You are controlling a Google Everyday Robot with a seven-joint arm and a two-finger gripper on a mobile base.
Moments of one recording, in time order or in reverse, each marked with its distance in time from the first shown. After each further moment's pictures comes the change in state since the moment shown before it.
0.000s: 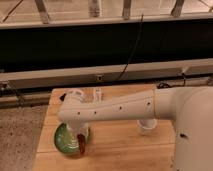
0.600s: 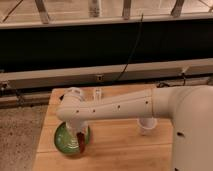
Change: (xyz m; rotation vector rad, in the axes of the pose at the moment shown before) arm 0.006 -0.002 -0.001 -0.006 0.001 -0.019
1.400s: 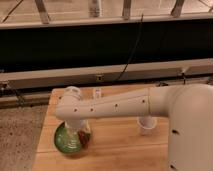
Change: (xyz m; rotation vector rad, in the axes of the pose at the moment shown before) arm 0.006 -0.004 0.002 -0.010 -0.003 -0.027
